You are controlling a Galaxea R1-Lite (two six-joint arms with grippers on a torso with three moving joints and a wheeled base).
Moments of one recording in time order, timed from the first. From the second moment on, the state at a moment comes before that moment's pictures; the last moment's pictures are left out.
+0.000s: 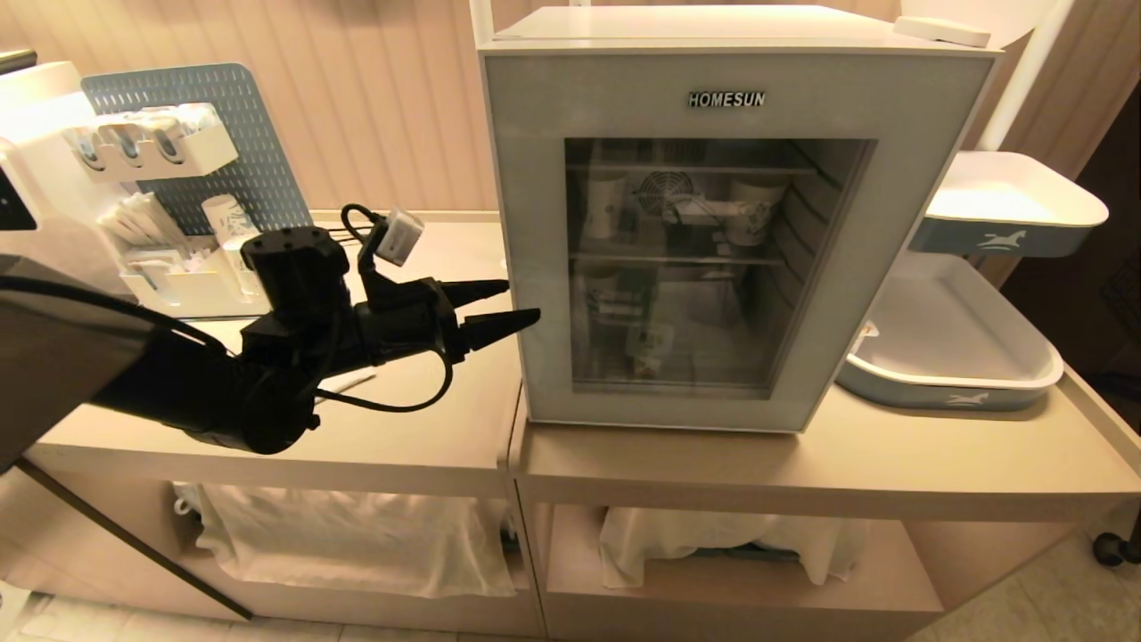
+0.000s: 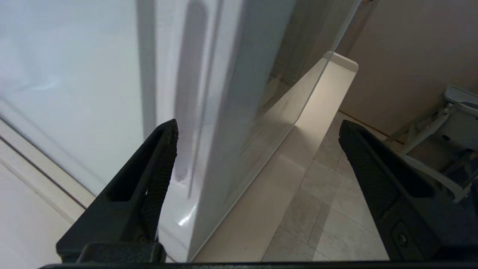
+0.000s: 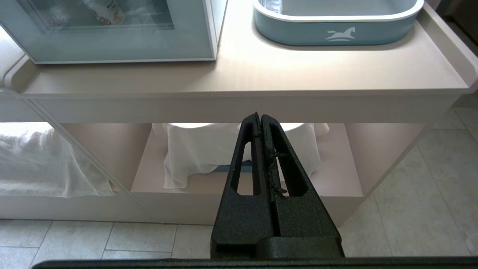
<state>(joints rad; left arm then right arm) -0.24 2.01 -1.09 -0.99 -0.87 -0.08 -0.01 0.00 -0.03 0.07 0.00 0.01</state>
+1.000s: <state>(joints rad) -0.31 2.00 -1.04 -0.99 -0.86 -0.09 -0.01 0.00 -0.03 0.07 0.00 0.01</state>
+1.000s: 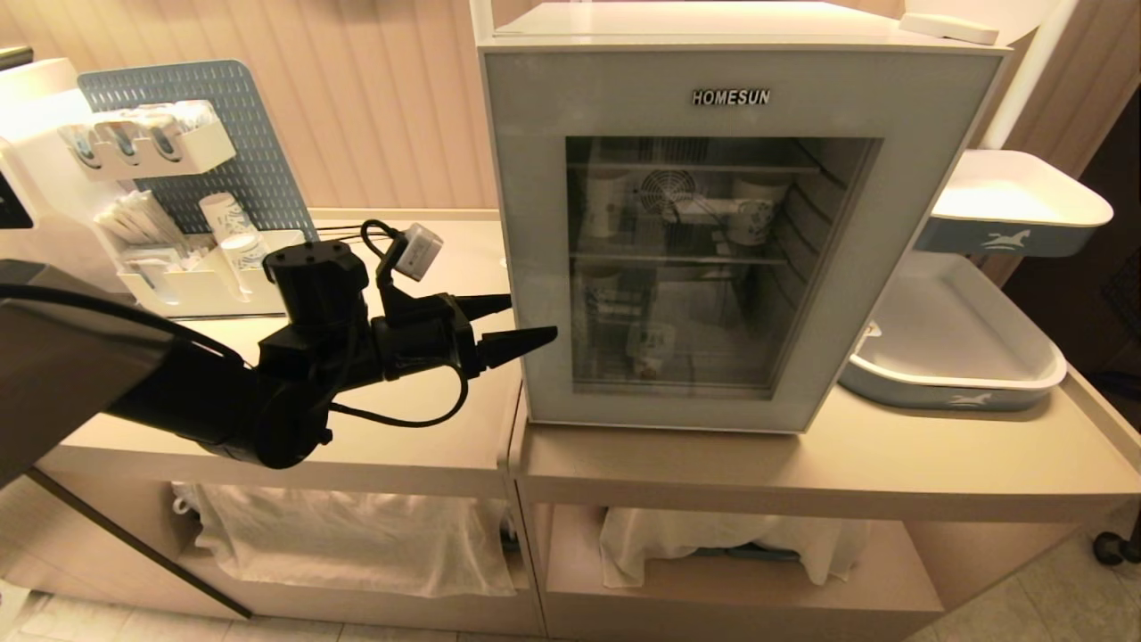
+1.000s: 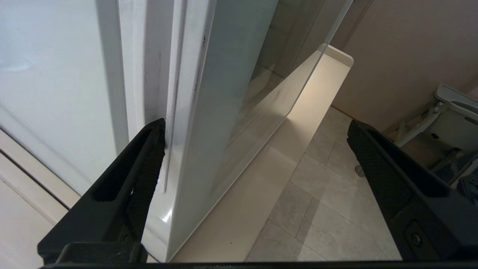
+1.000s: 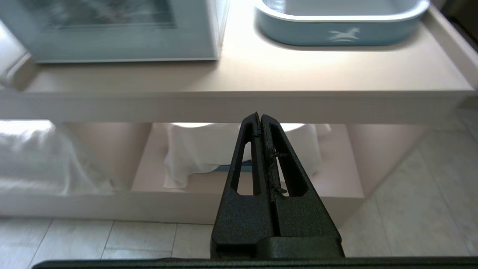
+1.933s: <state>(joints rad) -0.44 1.69 -0.72 -0.98 -0.86 -0.09 -0.01 0.00 -0.03 0.07 0.00 0.01</state>
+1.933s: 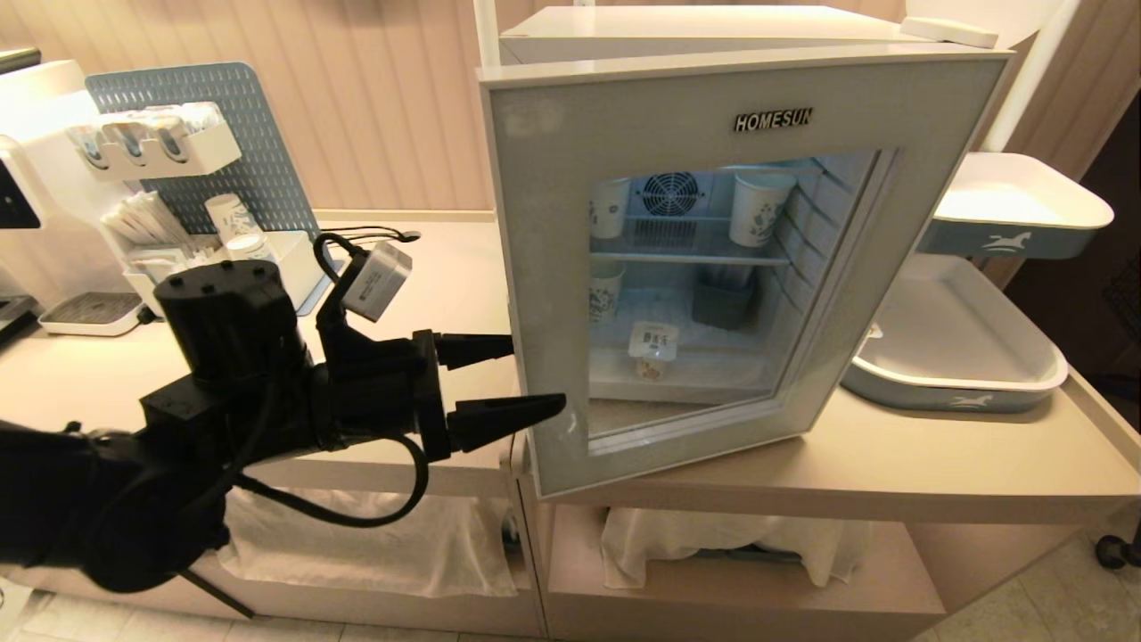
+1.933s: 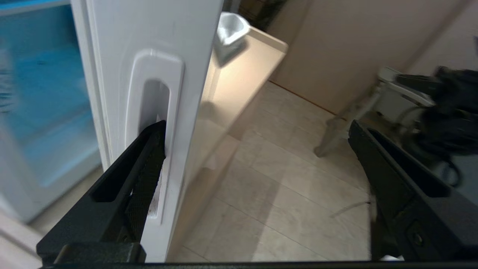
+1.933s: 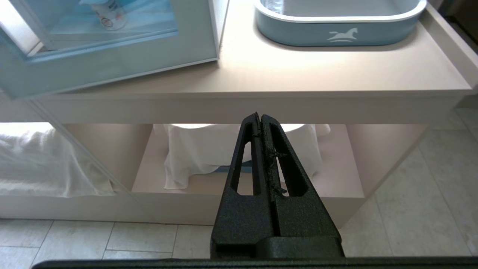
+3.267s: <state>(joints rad) -0.67 1.54 -0.57 -0.89 -0.50 -0.07 -0.01 0.00 -0.03 0.07 0.00 0.02</state>
